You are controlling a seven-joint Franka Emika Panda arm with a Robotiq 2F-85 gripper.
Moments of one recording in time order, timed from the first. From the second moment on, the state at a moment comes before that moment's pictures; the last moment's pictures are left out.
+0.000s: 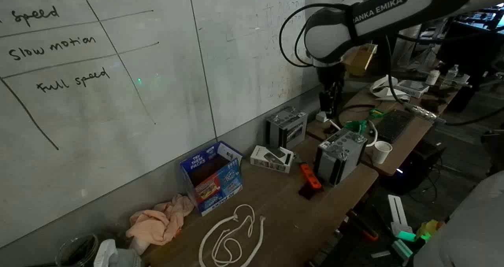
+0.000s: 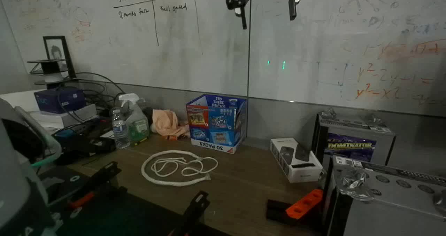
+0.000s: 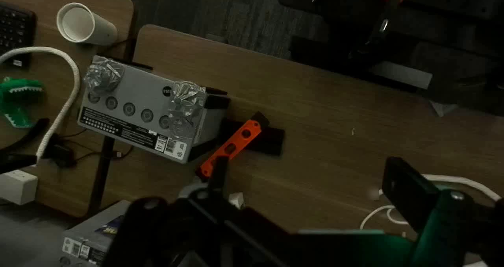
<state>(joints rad) -0.09 -0.31 -0.13 -2.30 -0.33 1.86 -0.40</state>
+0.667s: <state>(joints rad) -0.09 -0.31 -0.13 -2.32 -0.32 1.88 -0.39</state>
